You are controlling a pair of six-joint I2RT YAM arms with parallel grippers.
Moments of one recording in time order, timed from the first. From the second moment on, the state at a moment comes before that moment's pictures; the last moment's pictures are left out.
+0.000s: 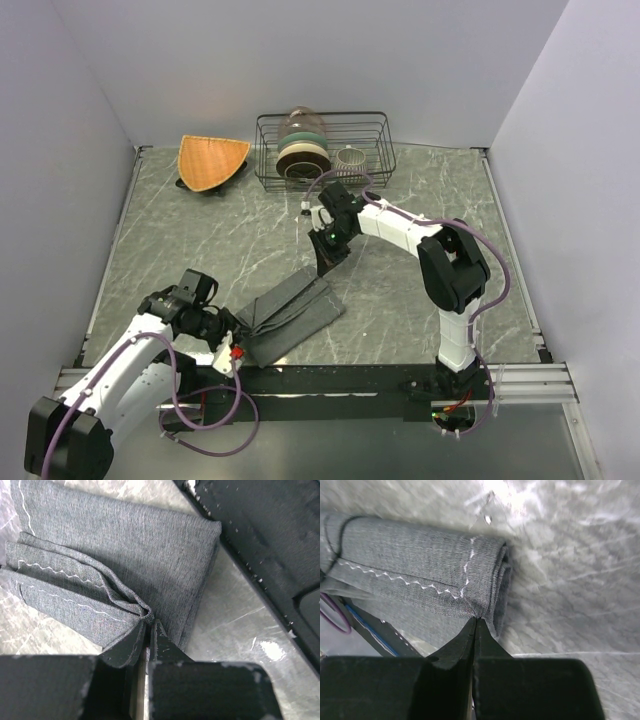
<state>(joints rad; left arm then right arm) -0.34 0.80 0.44 -0.96 0.75 2.00 0.62 1.95 1.46 -0.75 -0.46 0.09</state>
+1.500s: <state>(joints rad) -0.13 0.97 0.97 -1.03 0.87 1.20 0.73 2.00 1.60 -0.85 -0.52 -0.05</state>
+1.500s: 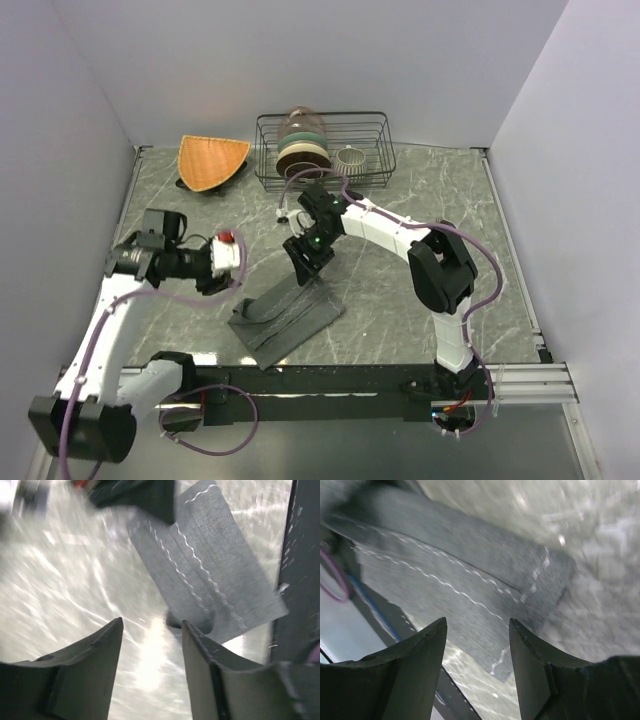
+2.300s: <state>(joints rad) -0.17 1.79 1.07 -0.88 0.83 0.61 0.54 1.90 1.34 -0.67 -0.65 0.11</state>
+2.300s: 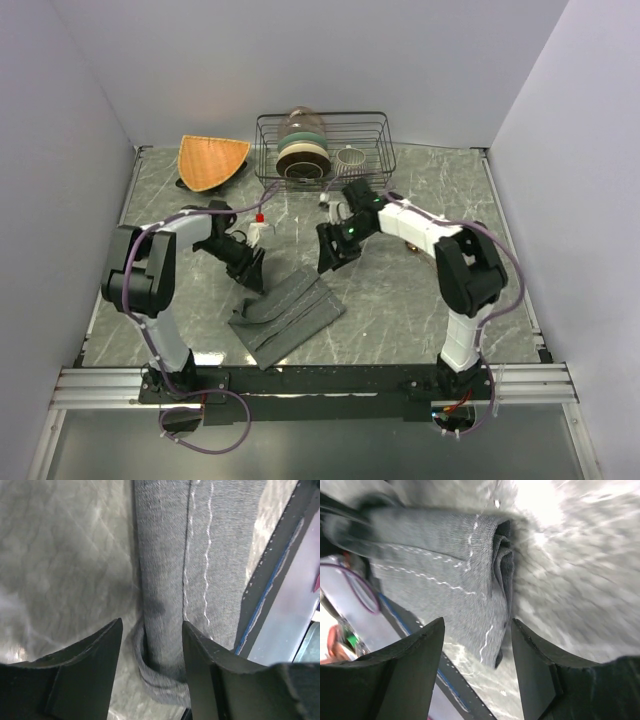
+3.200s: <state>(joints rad) -0.32 2.11 1.48 -1.09 0.78 0.67 0.23 1.82 1.36 -0.73 -0.65 0.09</state>
